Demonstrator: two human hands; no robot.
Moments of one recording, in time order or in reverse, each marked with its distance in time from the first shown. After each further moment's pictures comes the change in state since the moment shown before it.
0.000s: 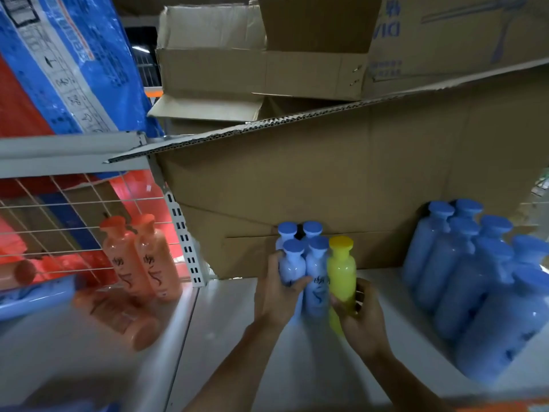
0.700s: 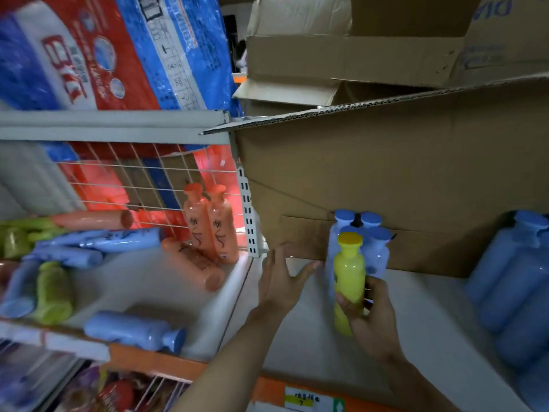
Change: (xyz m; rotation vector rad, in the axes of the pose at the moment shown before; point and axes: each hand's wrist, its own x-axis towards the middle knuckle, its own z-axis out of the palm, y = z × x) left_hand -0.033 -0.012 -0.065 0.234 0.214 -0.092; right_hand -0.032 -0.022 0.038 0.106 -0.227 -0.099
